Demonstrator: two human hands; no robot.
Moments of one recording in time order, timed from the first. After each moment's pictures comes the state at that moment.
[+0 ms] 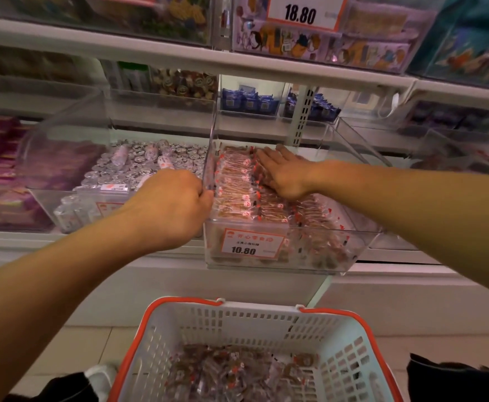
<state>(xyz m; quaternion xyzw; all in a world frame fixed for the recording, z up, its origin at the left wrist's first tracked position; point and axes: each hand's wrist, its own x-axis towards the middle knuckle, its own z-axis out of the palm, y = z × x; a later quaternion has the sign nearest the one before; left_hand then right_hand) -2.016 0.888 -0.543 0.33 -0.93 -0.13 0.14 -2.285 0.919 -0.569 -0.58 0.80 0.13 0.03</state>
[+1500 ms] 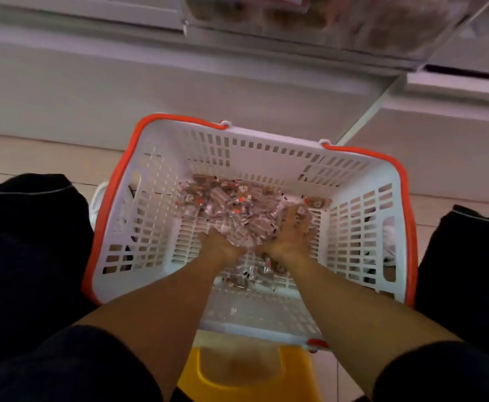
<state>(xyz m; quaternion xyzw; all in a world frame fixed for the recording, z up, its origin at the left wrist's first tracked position) -1.993 1.069 -0.951 0.61 -0.61 -0.45 -0.24 -2.129 1.153 -0.950 -0.19 0.89 -0.08 0.42</state>
